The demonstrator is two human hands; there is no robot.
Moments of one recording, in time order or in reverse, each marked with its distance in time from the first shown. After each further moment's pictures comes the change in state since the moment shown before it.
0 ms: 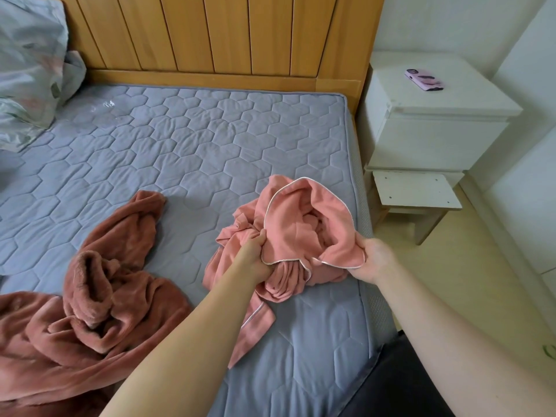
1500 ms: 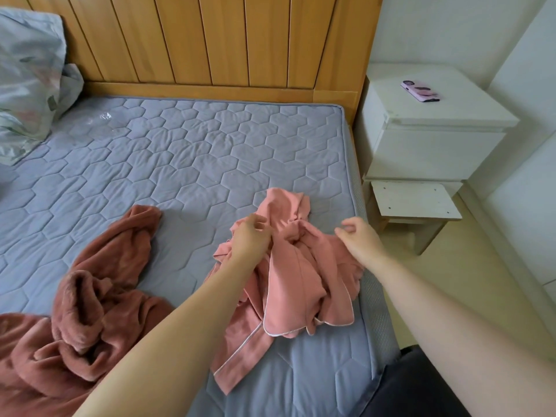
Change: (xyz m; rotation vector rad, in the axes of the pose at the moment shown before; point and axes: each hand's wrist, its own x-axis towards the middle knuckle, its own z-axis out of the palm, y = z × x) left_hand 0.006 0.036 0.029 1.197 0.408 0.558; right_hand 0.031 -0.027 0.021 -1.227 0.244 -0.687
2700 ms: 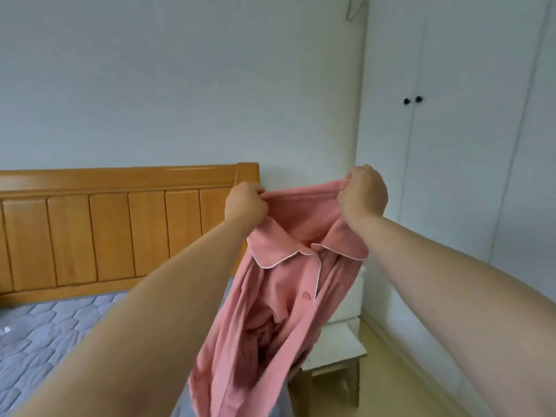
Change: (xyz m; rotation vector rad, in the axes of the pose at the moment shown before) left_hand -0.098 0.421 -0.071 0.201 0.256 1.006; right_hand -0.085 -0.213 -0.381 -0.300 1.140 -0.349
